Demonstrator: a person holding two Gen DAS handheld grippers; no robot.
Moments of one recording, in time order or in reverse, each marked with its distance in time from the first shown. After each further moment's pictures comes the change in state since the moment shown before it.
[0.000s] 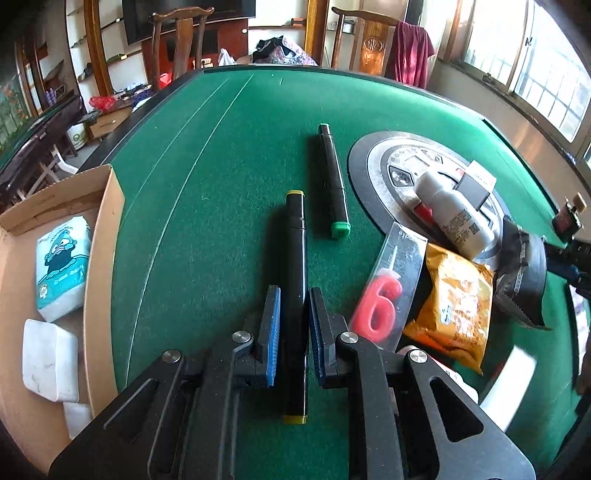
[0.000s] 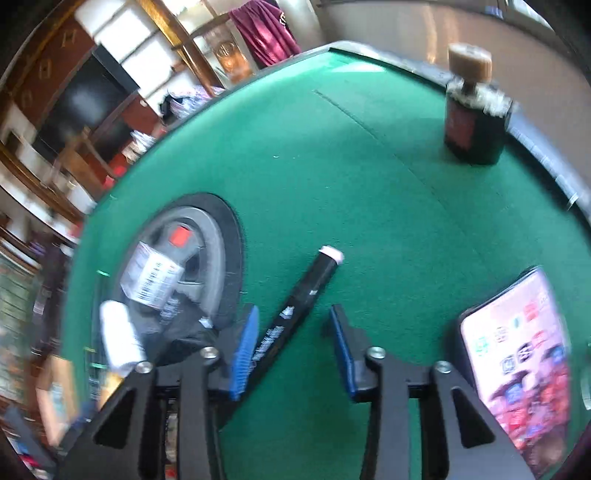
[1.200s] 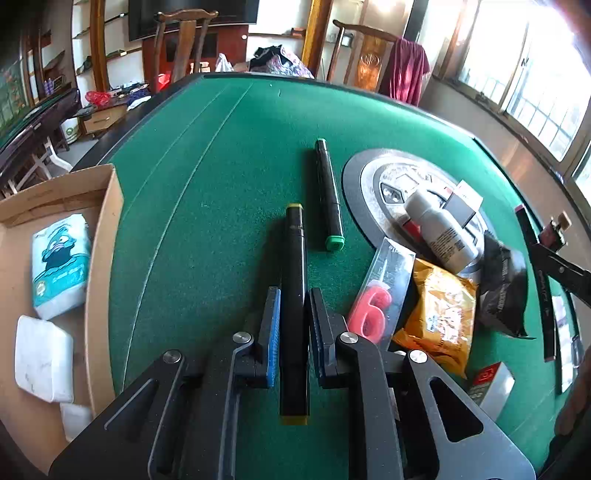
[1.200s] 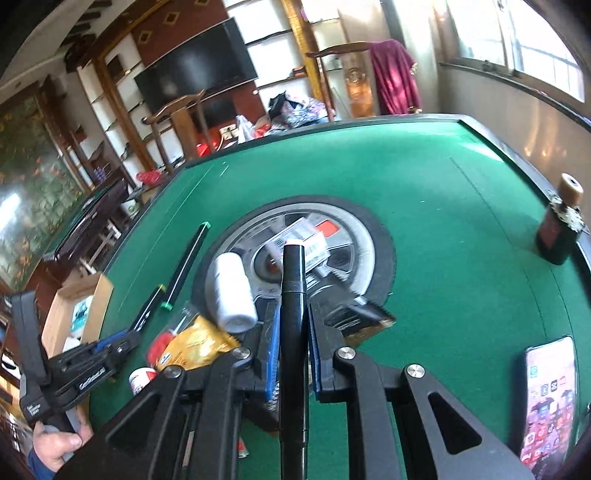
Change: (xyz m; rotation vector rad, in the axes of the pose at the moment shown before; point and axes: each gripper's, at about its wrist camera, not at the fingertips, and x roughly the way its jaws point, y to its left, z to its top) left arm -0.014 0.011 0.002 -0.027 -0.031 -0.062; right arm -0.038 0.081 -0.031 -0.350 -0.127 0.251
